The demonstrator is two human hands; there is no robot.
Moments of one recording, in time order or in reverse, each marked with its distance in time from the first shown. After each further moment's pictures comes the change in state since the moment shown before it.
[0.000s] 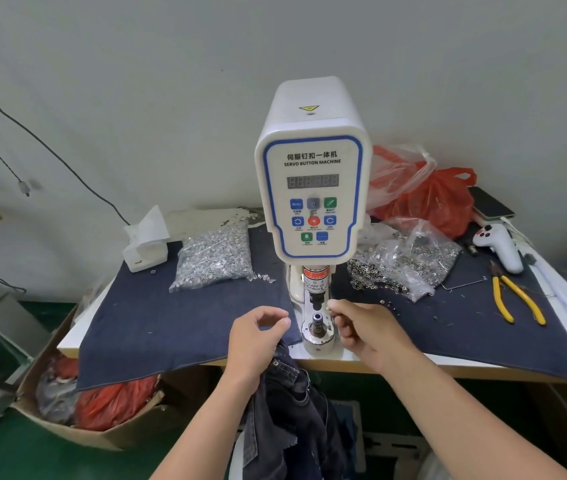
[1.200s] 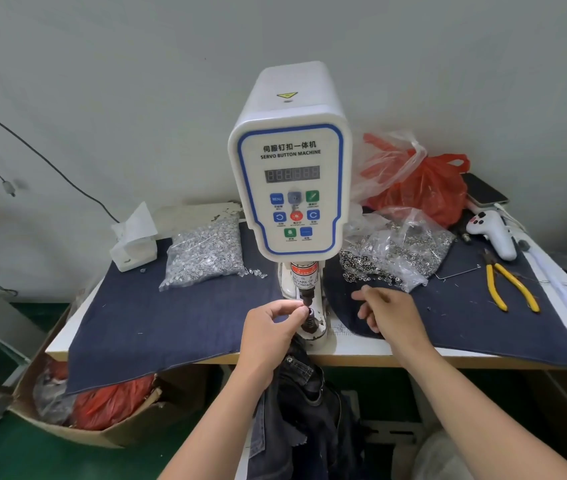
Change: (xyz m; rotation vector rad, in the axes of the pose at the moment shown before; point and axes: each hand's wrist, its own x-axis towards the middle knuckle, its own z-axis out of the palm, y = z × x) left_hand -0.006 0.018 0.029 -0.050 -0.127 0.014; right_hand 0.012 0.000 -0.051 -0.337 0.183 -0.357
